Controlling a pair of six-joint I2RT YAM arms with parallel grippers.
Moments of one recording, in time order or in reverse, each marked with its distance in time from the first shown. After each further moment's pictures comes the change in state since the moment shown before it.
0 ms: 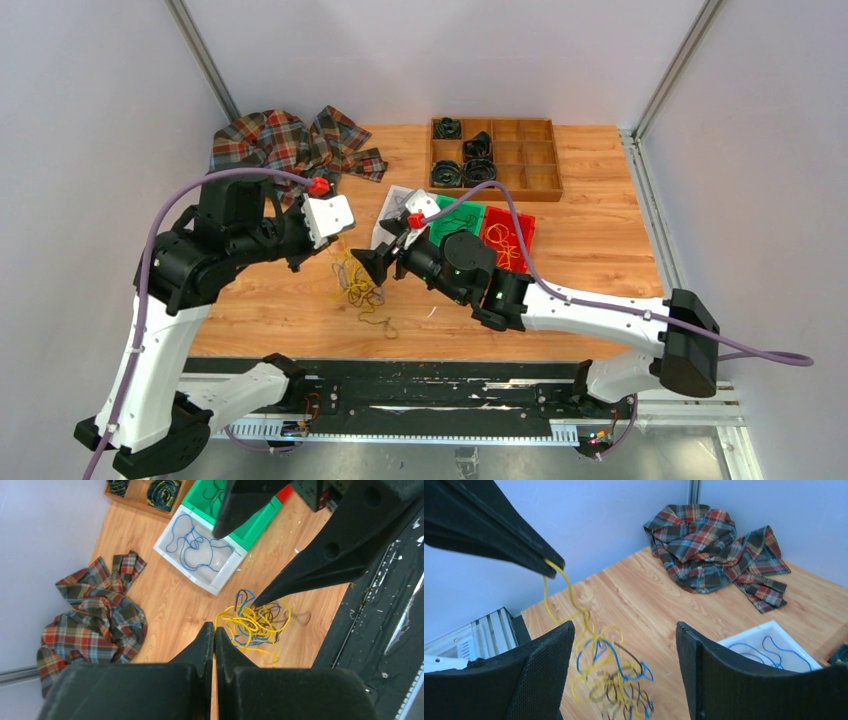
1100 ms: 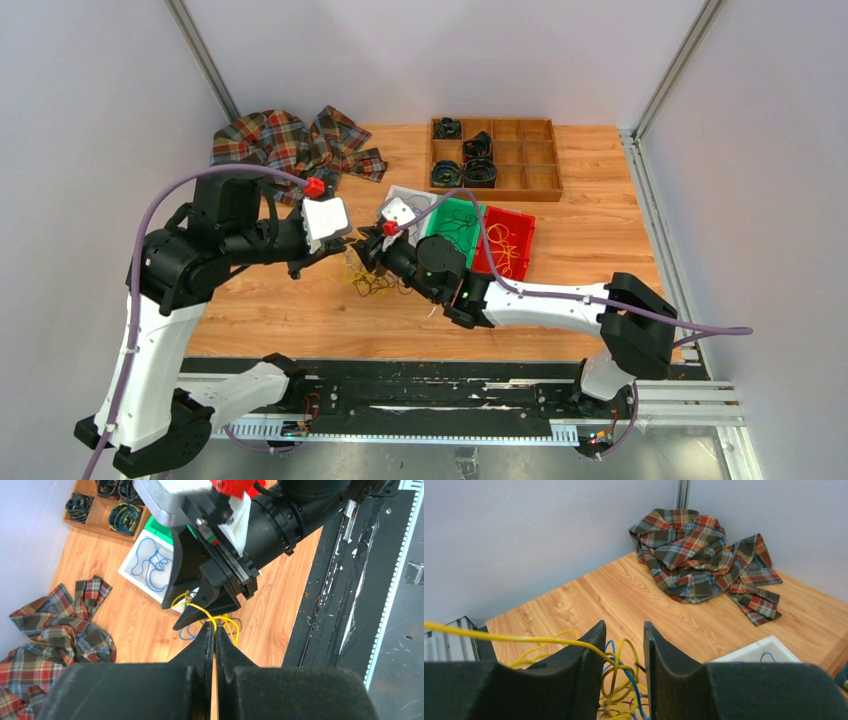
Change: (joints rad) left arm 0.000 0.013 0.048 -0.062 0.166 -0.034; right arm -0.024 0.234 0.021 0.254 0.021 -0.076
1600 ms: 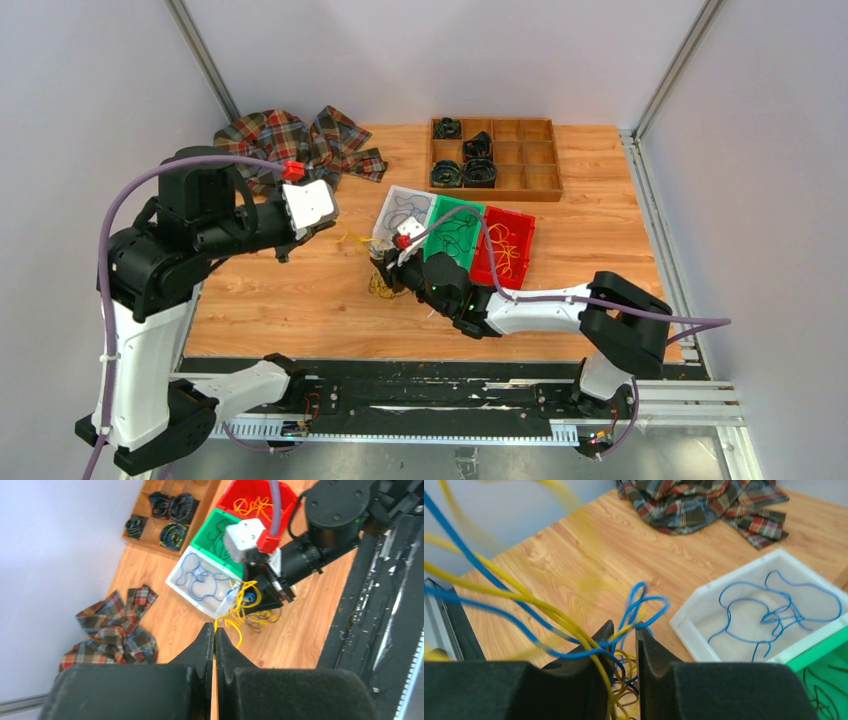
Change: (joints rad) left arm 0.000 0.061 0.211 -0.024 -0.058 0.018; right arm -0.029 0.021 -0.203 0.079 0.034 0.105
